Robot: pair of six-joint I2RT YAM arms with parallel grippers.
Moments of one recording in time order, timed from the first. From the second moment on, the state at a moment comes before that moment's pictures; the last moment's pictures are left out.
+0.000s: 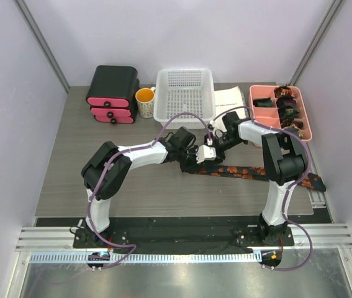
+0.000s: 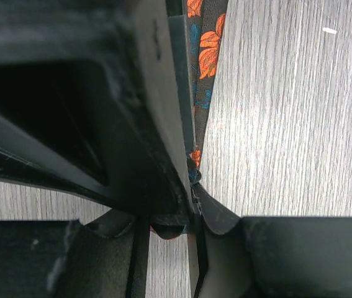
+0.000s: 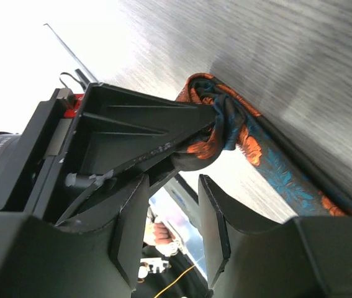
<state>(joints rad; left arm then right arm) -0.80 1.96 1.26 -0.25 0.46 0.59 0.26 1.94 1.23 -0.70 -0.92 0.29</state>
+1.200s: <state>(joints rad) -0.72 1.82 1.08 -0.30 0.56 0.59 0.24 1.98 1.01 -0.45 -1.00 0.29</state>
